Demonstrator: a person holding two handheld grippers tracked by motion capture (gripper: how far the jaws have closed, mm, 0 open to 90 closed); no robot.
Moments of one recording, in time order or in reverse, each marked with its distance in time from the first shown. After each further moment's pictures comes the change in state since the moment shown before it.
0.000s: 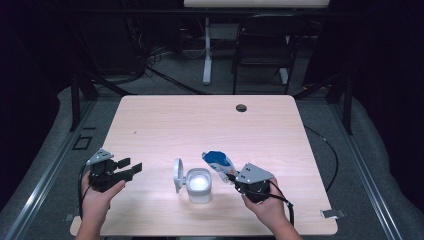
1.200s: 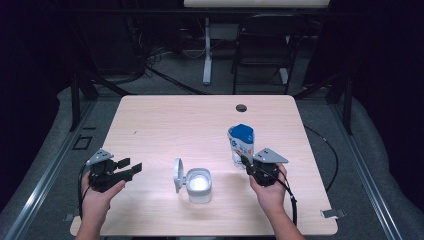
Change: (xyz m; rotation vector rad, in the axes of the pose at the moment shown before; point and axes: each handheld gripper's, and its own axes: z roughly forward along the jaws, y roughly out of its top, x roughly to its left) left arm 0.000 0.000 -0.001 0.010 -0.001 0.001; right arm -0.049 -0.029 0.024 -0.018 -0.193 0.342
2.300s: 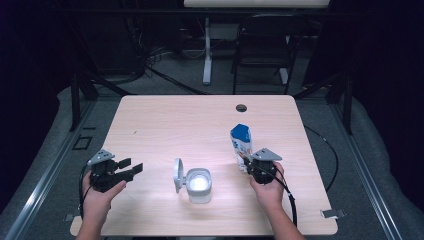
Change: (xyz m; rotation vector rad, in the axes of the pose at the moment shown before) left arm 0.000 -0.001 0.003 0.000 -0.002 0.000; right arm -0.011 -0.016 0.023 0.109 -0.071 0.005
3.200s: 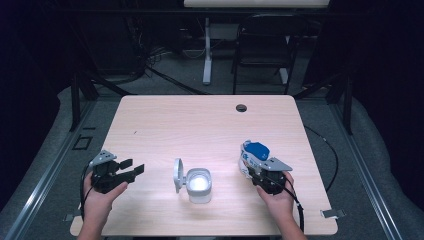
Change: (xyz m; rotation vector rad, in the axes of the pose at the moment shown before) left arm -0.009 0.001 -0.003 0.006 -0.007 0.026; right arm -0.009 -0.025 -0.024 0.000 0.005 -0.029
